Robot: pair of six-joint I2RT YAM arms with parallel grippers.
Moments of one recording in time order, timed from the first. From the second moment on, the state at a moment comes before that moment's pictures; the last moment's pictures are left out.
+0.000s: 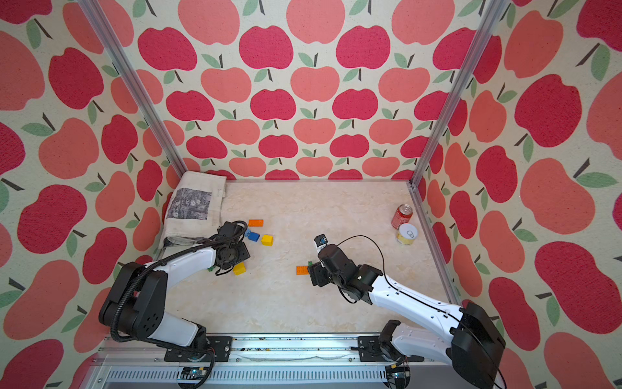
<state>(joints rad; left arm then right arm) -0.32 1.51 0.79 -0.43 -0.16 -0.77 0.96 1.12 0.69 -0.36 0.15 0.34</state>
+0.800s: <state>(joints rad) -0.33 1.62 0.85 -0.47 -0.21 -0.71 0.96 1.12 0.69 -0.36 0.15 0.34</state>
